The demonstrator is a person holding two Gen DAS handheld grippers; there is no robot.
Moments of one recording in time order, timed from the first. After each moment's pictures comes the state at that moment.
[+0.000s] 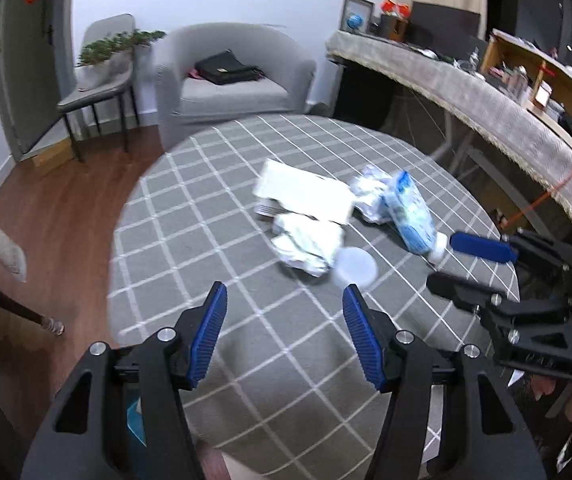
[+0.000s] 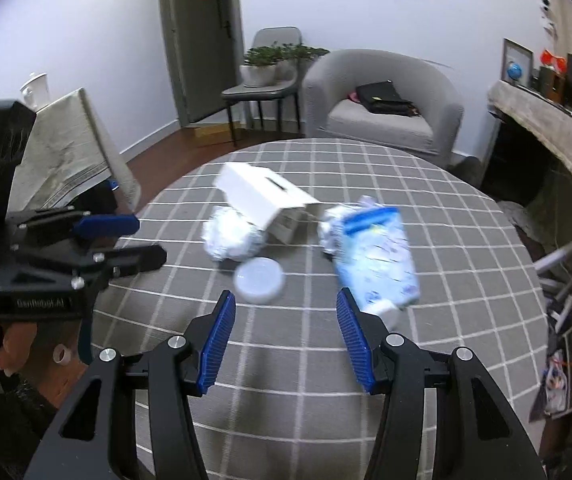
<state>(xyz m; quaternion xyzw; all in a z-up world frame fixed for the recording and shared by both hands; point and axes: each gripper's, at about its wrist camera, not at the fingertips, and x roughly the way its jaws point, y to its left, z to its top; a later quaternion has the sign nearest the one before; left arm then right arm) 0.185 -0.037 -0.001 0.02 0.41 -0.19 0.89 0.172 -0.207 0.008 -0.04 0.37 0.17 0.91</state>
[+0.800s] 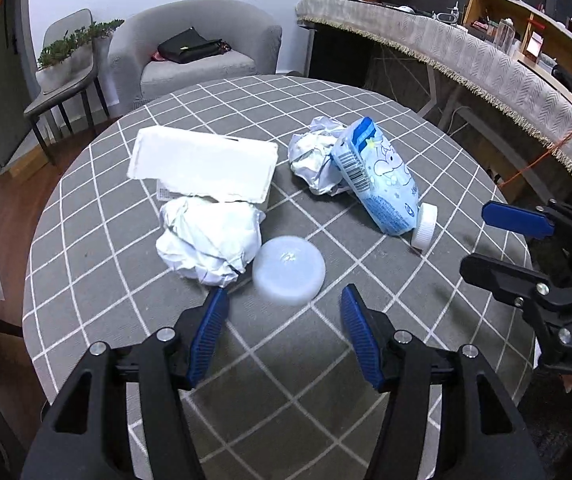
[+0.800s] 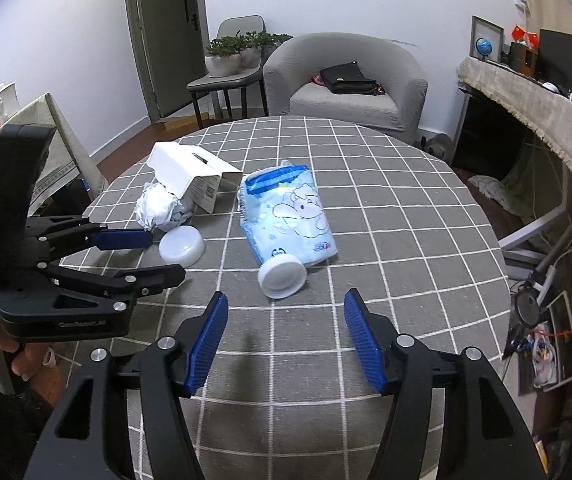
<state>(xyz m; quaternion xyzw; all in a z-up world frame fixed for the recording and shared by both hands) 0.209 -0.109 -0.043 0.06 0.44 -0.22 0.87 0.174 -0.259 -0.007 -0.03 0.39 0.13 0.91</state>
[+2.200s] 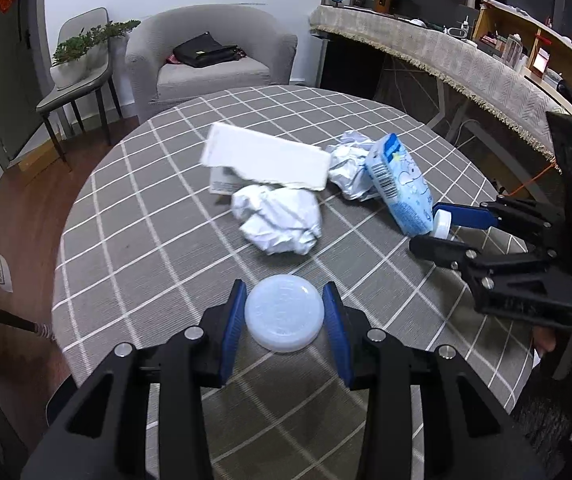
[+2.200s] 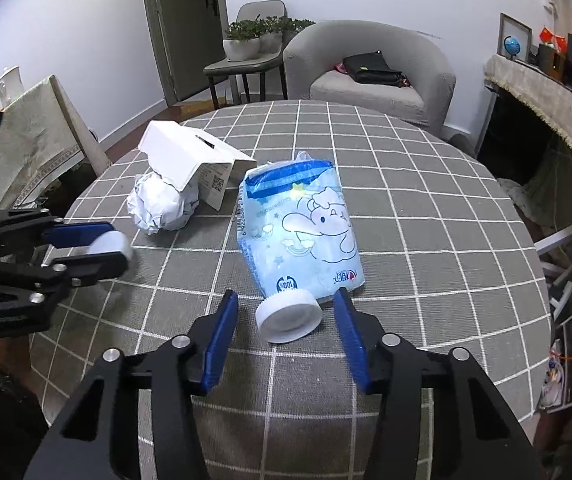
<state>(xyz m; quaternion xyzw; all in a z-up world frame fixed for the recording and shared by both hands) 0.199 -0.072 -0.032 0.05 0.43 -0.20 0.88 0.218 -0.236 -0.030 -0.05 0.42 0.17 0.89</state>
